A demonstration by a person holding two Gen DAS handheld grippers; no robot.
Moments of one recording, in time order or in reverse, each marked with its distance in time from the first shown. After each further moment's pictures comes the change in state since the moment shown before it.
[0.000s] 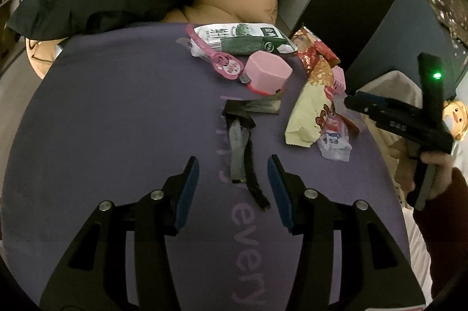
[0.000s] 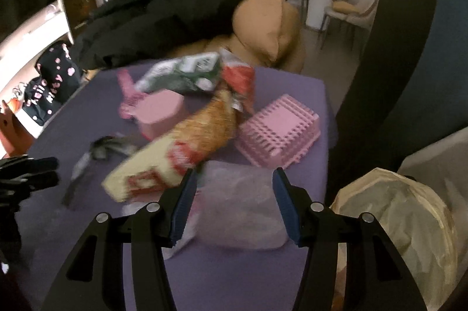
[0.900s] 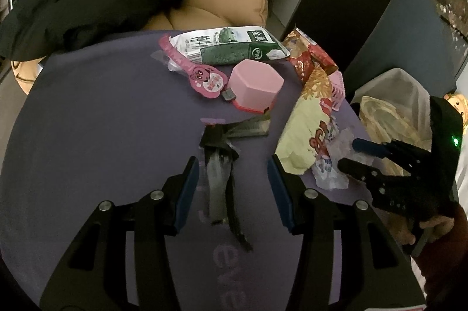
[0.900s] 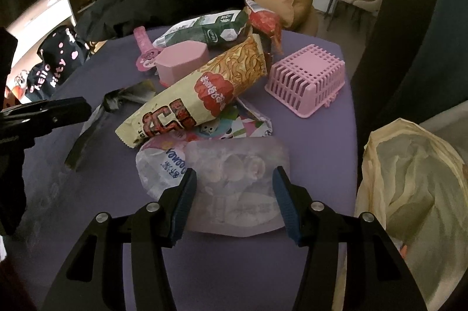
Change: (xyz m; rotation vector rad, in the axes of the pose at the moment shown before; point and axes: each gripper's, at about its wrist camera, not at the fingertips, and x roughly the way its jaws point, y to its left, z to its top) left arm 0.026 -0.020 0.027 0.052 0.012 -0.006; right arm -0.005 0.036 -0.044 -0.026 0.050 0.010
